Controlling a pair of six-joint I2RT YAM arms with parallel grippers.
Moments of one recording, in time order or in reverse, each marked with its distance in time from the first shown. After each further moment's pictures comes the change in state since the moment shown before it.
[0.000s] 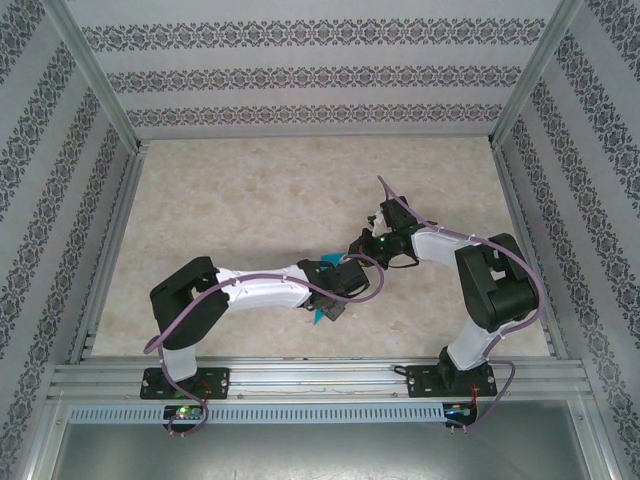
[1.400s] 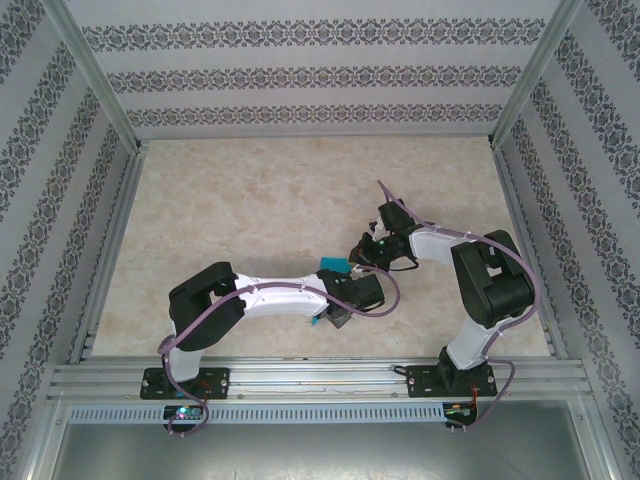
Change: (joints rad) left arm -0.091 0.087 0.108 -0.128 -0.177 0.001; right arm 0.006 0.029 0.000 -0.044 0.026 0.043
